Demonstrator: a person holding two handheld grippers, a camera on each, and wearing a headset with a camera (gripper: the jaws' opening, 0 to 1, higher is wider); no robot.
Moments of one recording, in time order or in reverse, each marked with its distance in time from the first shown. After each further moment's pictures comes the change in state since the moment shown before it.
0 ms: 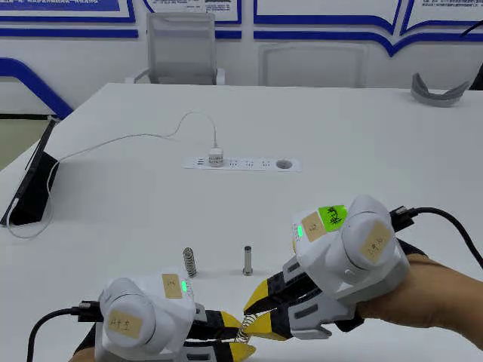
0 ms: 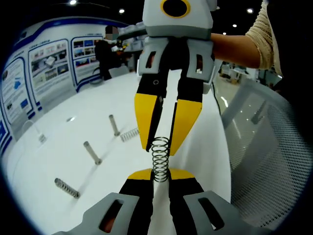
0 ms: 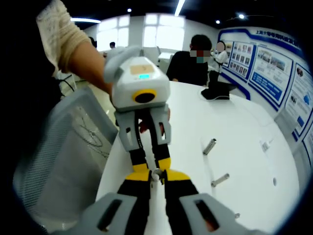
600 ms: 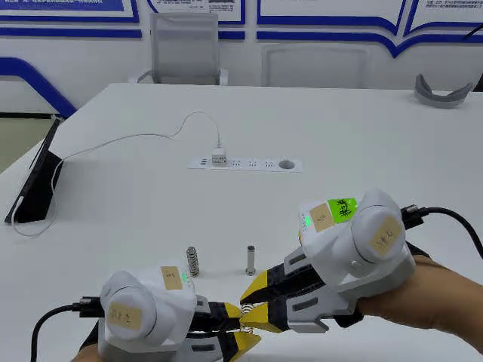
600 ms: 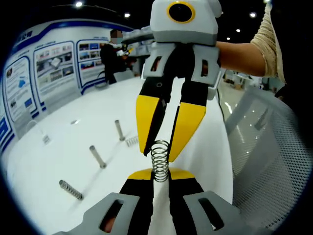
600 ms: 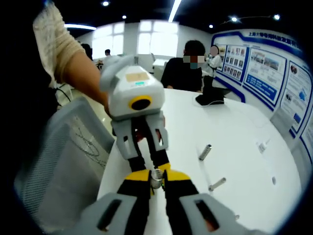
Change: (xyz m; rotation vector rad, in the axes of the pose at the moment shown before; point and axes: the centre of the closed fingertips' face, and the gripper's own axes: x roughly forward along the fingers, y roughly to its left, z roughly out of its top) left arm -0.004 0.007 0.008 -0.017 -0.047 0.039; right arm -0.001 -0.006 0.012 0.037 -0.067 -0.042
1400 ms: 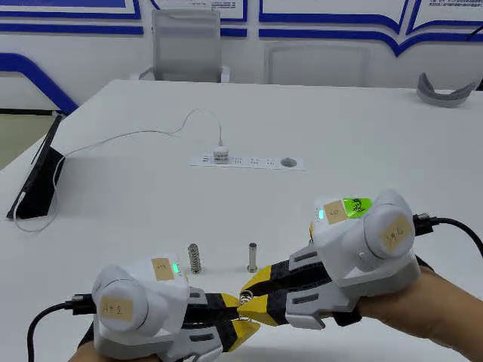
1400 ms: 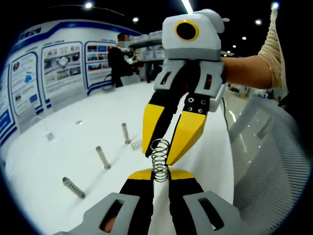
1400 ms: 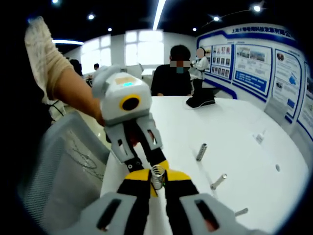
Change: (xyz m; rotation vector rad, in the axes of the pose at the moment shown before) left arm -0.005 0.008 0.006 -0.057 -0.053 0.032; right arm 0.002 -0.009 0.001 0.119 -0.087 -0.050
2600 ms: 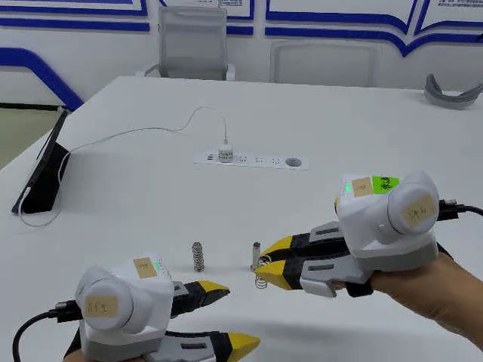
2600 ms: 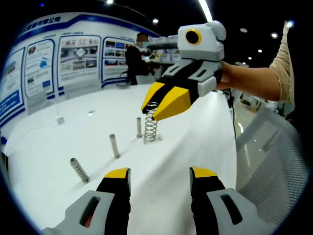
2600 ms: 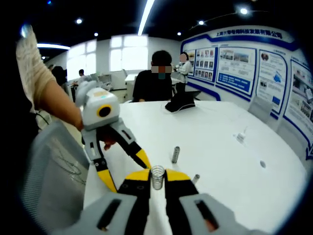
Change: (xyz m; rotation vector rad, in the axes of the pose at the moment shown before) left arm -0.013 0.016 -0.012 -0.138 -0.030 0.089; right arm -0.018 -0.053 0.006 0.051 -0.045 -0.153
